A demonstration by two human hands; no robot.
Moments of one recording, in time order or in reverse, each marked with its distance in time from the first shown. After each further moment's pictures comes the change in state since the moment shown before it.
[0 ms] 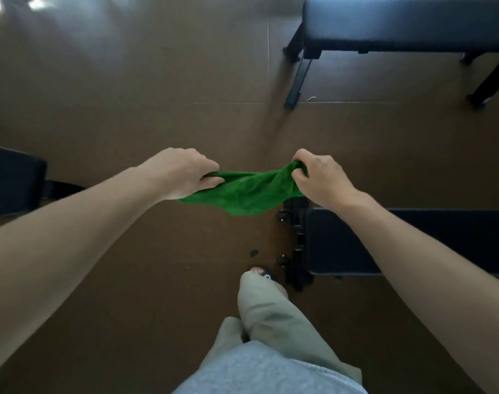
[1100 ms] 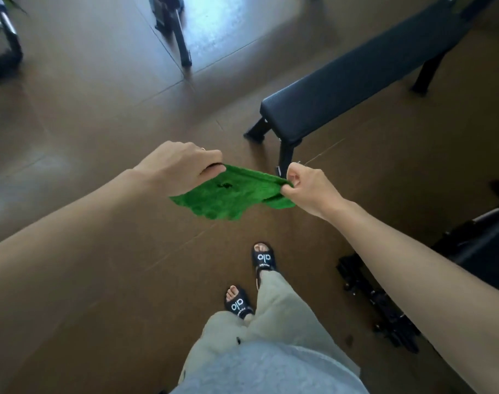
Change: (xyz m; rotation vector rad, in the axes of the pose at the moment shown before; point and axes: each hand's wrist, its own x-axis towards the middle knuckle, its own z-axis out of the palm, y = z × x) left_hand 0.445 -0.393 -0.357 0.195 0.288 0.702; right_hand 0.501 -0.148 -0.141 0.324 0.298 0.524
